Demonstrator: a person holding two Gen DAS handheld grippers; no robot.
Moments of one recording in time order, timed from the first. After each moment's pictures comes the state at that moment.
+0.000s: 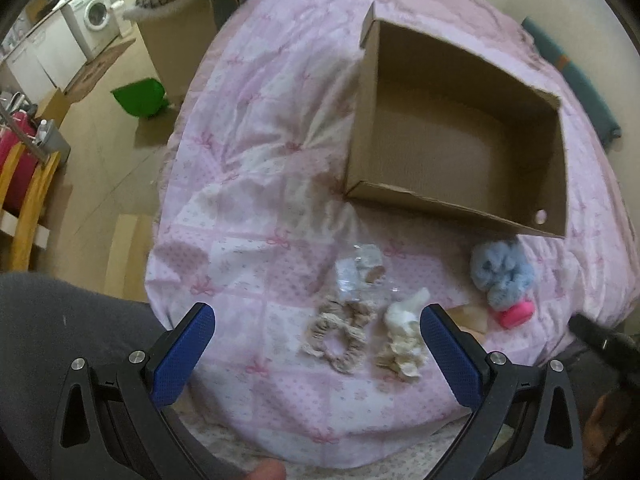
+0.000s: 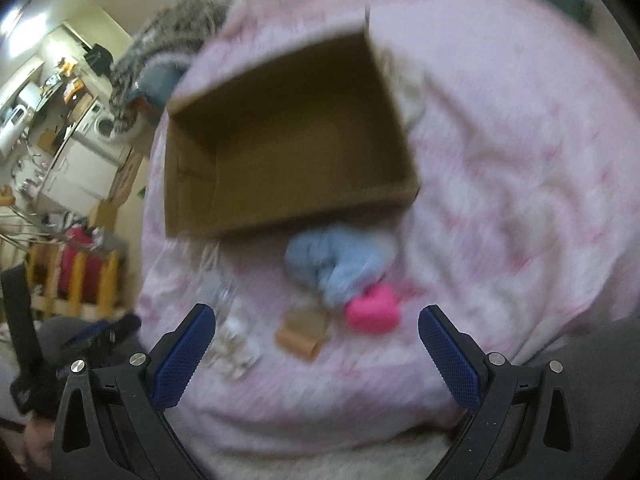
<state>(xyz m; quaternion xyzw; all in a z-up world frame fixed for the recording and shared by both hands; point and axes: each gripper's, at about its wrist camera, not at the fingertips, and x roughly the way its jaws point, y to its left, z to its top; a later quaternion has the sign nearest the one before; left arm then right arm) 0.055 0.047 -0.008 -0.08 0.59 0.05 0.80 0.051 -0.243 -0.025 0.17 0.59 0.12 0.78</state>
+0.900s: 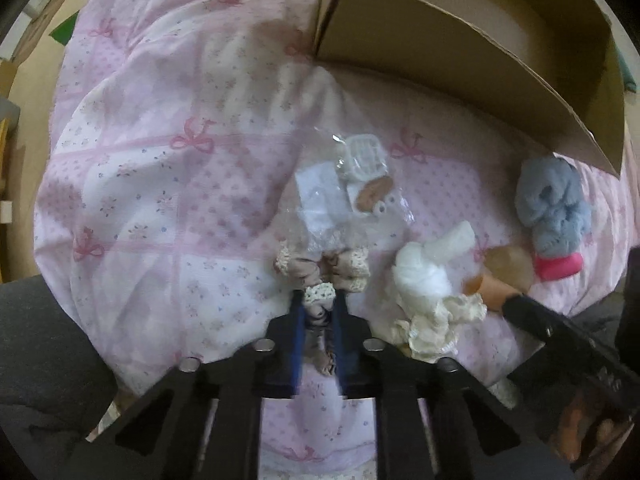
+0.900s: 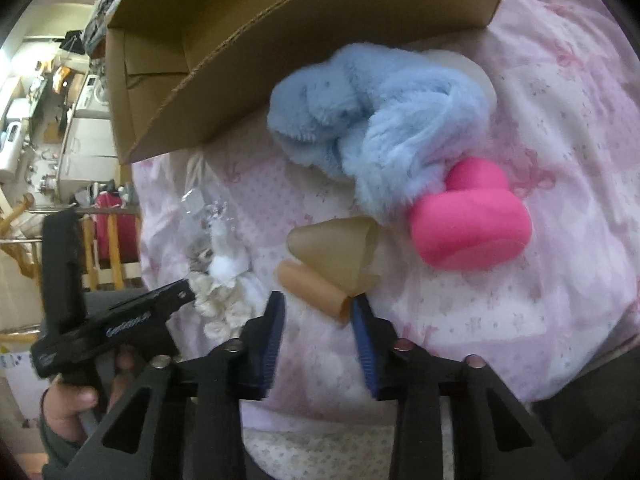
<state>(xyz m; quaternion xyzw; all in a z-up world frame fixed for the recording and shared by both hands) 0.077 0.016 -0.130 -0.09 0.72 -0.01 0.69 0.066 -0.204 -0.133 0.23 0.68 0.16 0.68</state>
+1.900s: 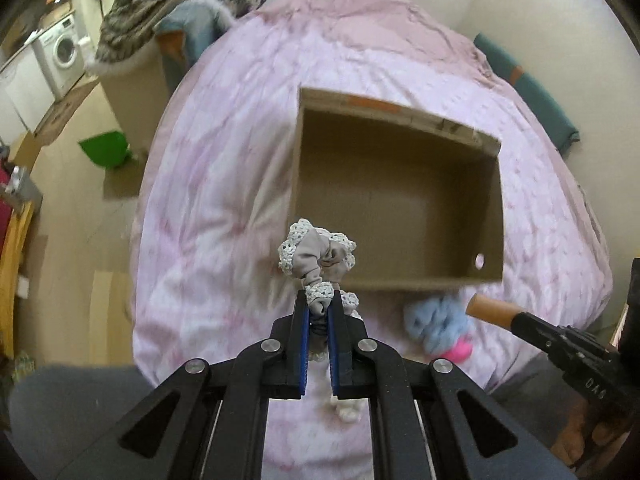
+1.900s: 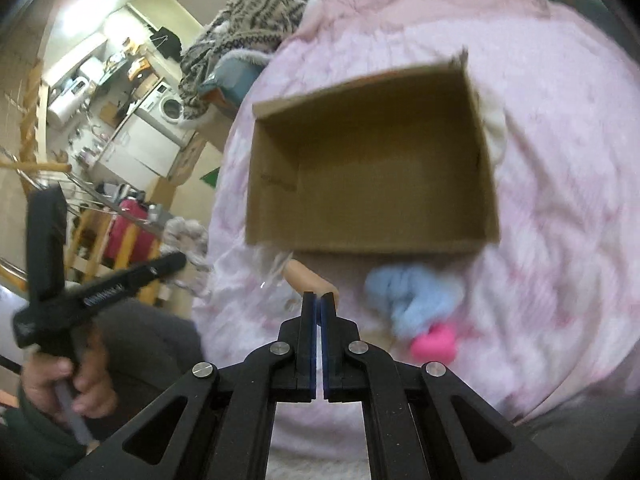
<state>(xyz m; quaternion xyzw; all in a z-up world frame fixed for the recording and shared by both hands) 0.099 0.017 0.064 -0.08 0.53 -0.02 0.85 0.082 -0.214 0.034 0.13 0.51 0.22 0.82</state>
